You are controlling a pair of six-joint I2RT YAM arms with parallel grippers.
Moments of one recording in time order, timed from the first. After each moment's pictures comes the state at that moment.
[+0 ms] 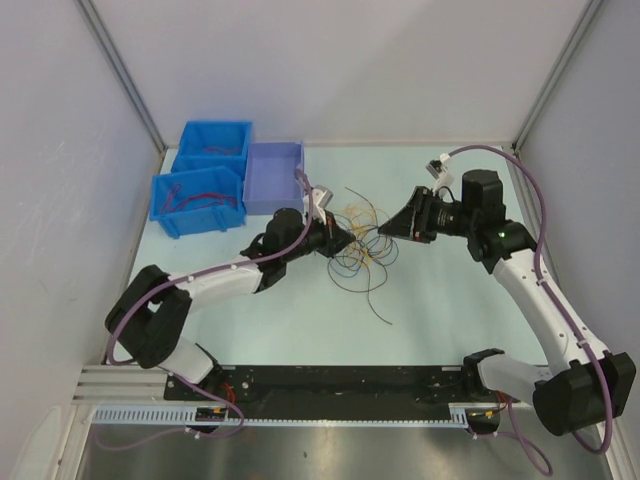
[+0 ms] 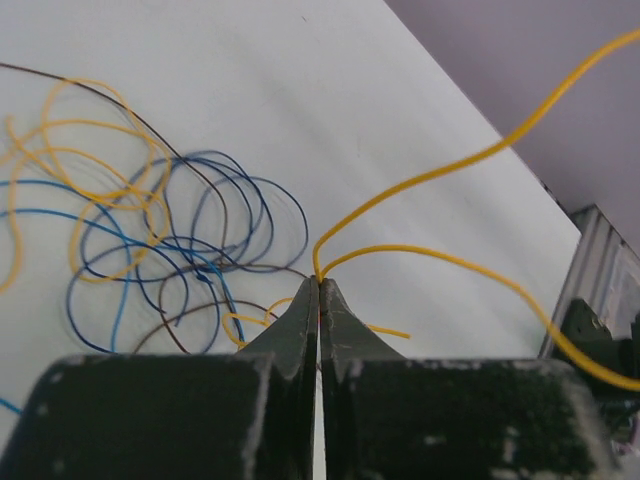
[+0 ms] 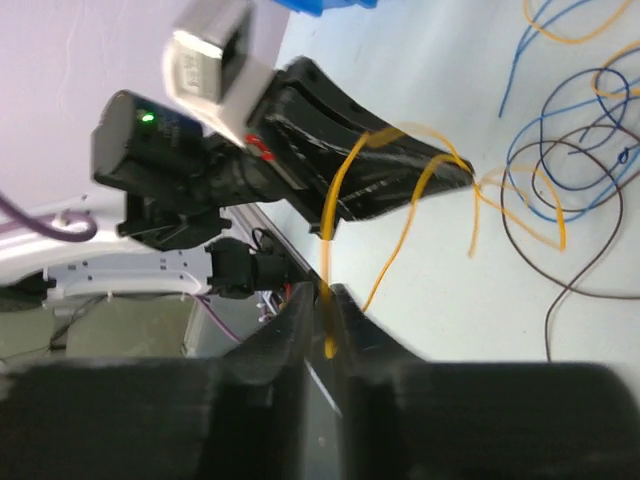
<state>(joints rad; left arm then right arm) -0.71 1.52 0.77 0.52 0.29 -0.45 0.28 1.13 1.07 -0.41 -0.78 0.64</state>
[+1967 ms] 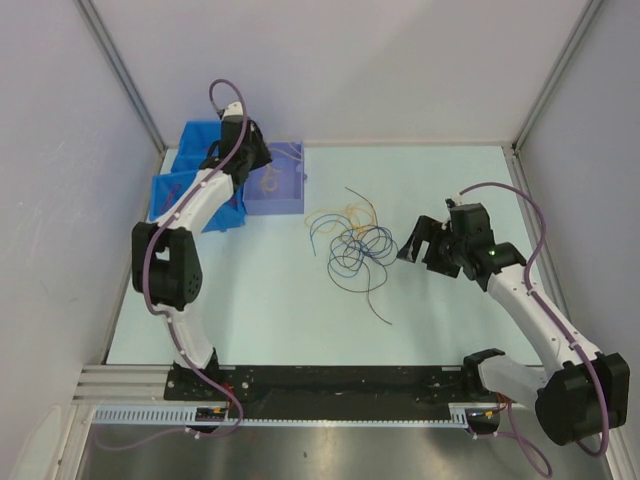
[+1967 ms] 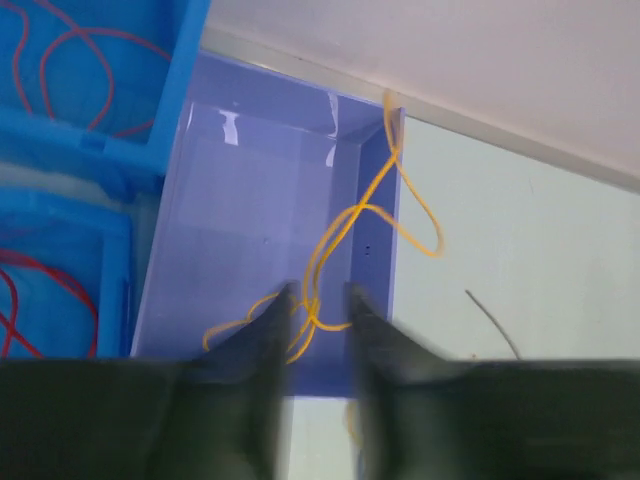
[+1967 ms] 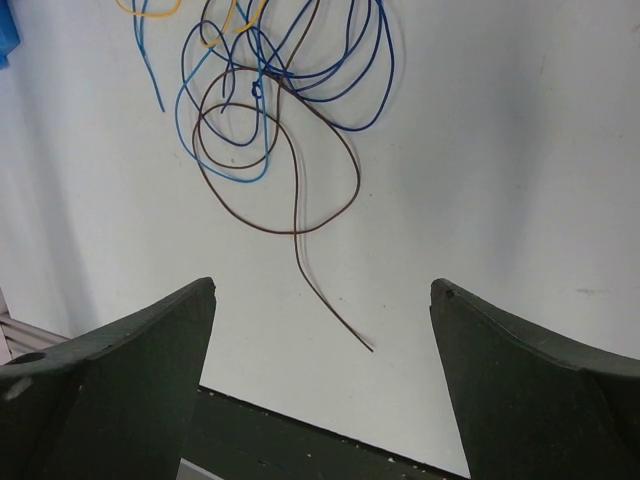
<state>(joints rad) -0.22 1.85 1.56 -0.19 -0.15 -0.47 0.28 1.08 0.85 -0.58 -0.21 0.59</state>
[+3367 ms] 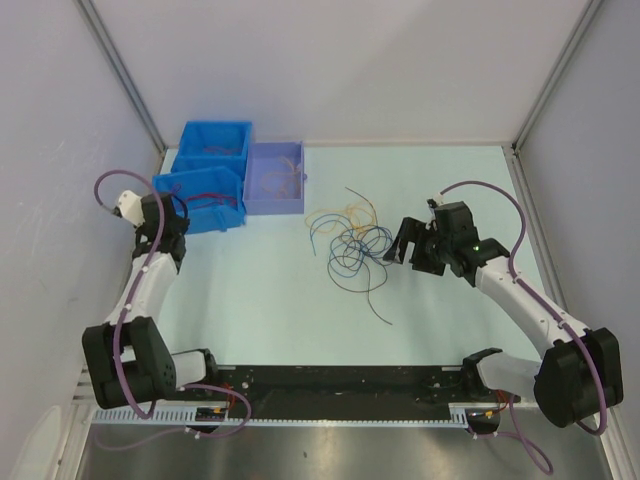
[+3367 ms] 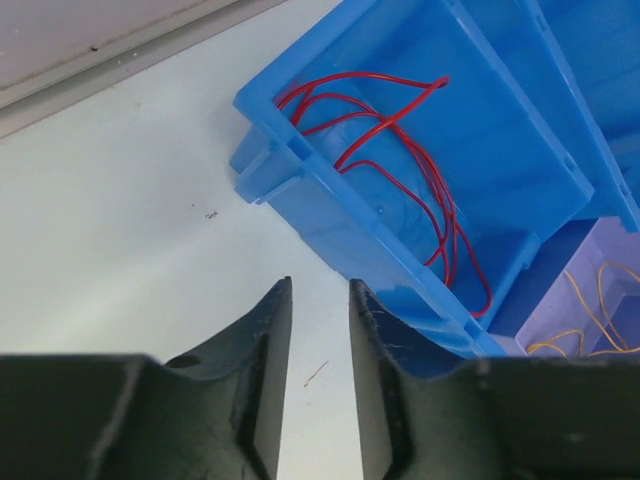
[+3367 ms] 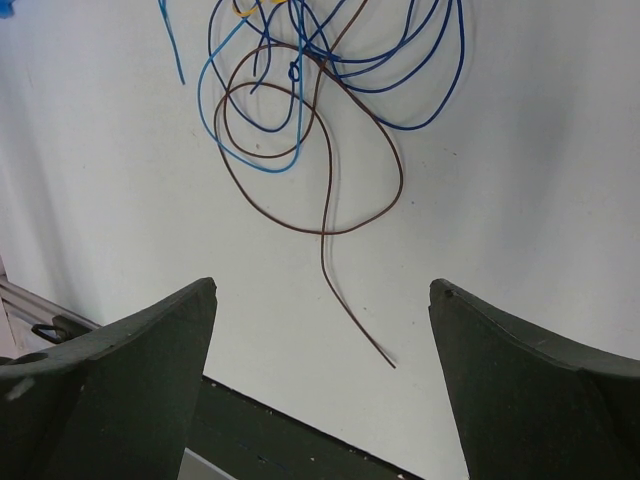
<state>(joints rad) 0.18 1.24 0.81 -0.13 -0.38 -0.74 0.35 1.17 0.84 -0.48 -0.25 0.59</state>
